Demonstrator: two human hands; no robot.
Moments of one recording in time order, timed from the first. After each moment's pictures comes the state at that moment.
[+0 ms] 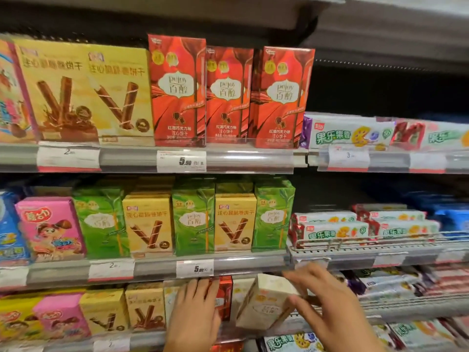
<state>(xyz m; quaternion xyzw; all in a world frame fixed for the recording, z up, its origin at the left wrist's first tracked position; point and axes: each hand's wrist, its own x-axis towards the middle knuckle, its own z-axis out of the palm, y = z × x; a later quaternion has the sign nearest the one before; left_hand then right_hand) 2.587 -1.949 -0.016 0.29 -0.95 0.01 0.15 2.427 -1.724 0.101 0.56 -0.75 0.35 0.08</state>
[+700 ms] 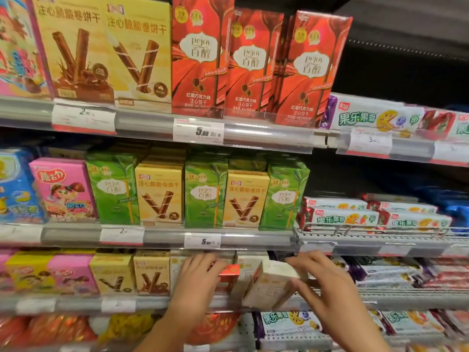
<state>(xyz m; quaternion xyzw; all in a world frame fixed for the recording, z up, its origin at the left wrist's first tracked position) 2.595 -1.944 -0.007 0.25 -0.95 -0.04 0.19 2.417 -1.729 0.078 0.57 -0.75 0.34 0.05</state>
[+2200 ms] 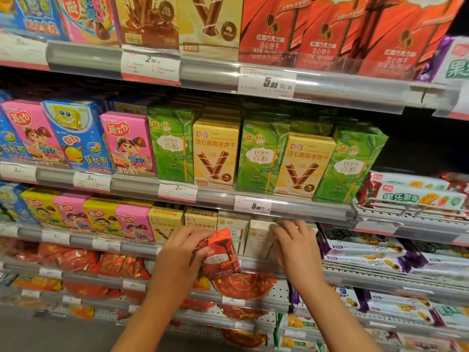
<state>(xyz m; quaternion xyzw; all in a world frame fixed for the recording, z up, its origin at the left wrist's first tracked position) 2.719 -1.953 -0.009 0.38 -0.84 -0.15 0.36 2.453 -1.864 -0.029 0.60 -0.75 0.18 0.22</state>
